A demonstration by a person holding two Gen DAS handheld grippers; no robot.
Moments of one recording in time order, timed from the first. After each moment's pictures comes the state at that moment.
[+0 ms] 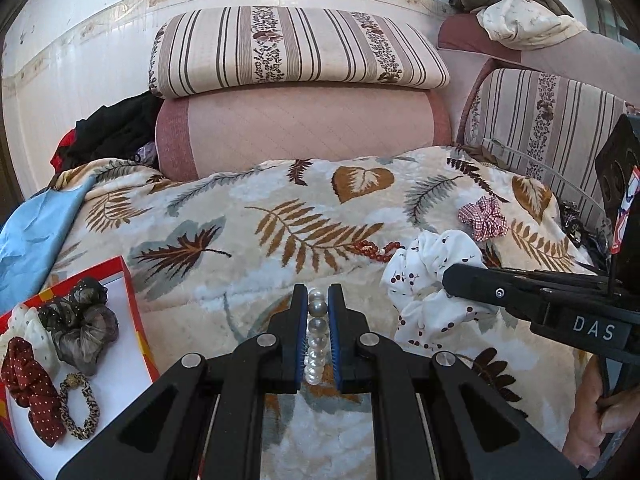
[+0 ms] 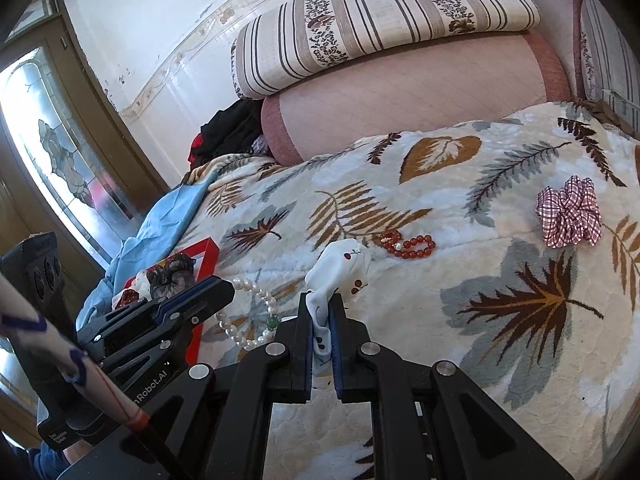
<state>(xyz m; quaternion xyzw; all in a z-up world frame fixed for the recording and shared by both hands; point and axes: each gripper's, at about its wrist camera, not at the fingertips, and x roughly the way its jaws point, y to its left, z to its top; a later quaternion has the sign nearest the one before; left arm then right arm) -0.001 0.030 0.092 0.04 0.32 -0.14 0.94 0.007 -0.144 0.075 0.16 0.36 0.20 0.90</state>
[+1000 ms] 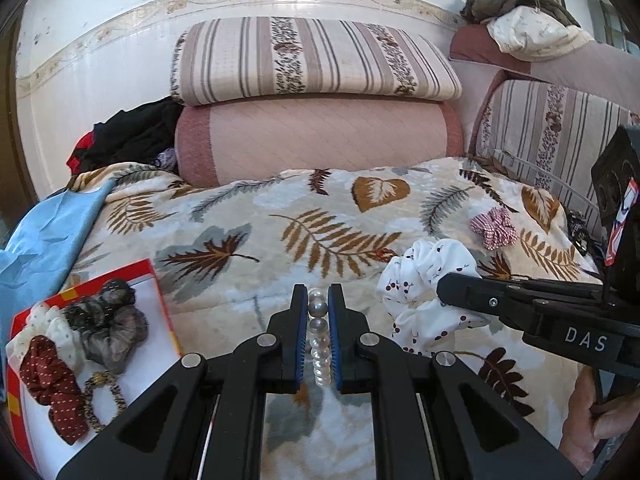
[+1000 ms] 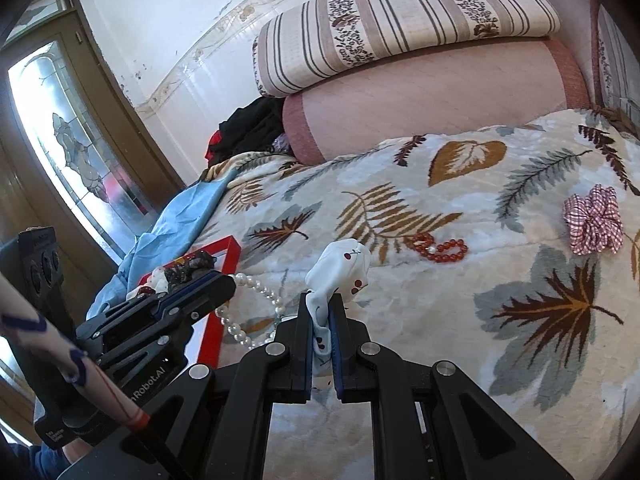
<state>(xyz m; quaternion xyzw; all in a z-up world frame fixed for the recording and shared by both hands) -0.009 0.059 0.105 0.04 0.30 -0.12 0.94 0.006 -0.121 0.079 0.16 0.35 0.23 0.90</state>
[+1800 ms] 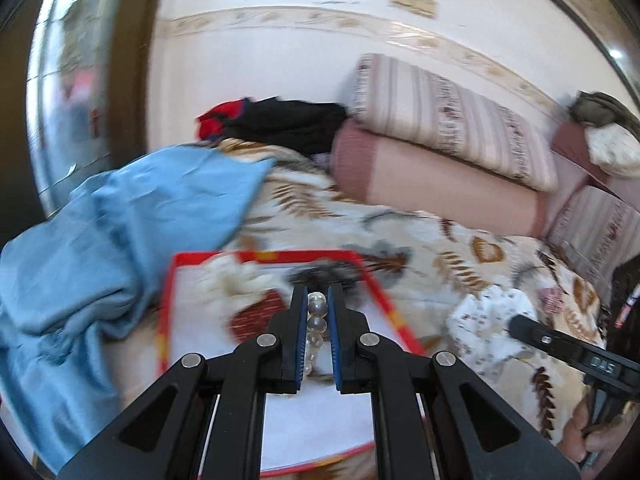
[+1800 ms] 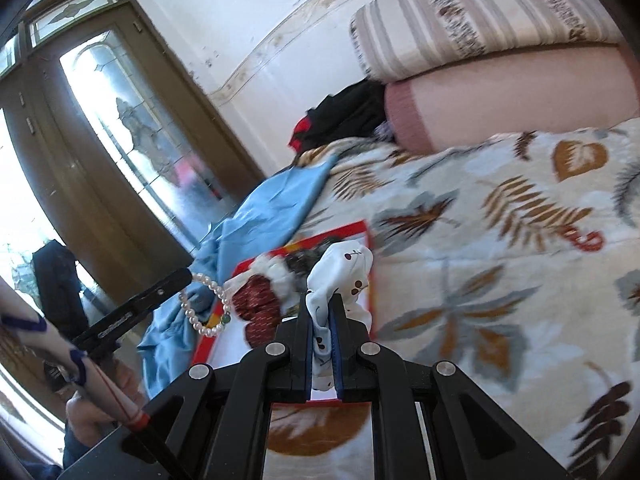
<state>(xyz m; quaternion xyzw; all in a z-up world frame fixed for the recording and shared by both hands) -0.093 0.278 0.152 -0.09 0.28 0.04 0.95 -0.027 0.000 0.103 0.18 0.33 0.35 0.86</state>
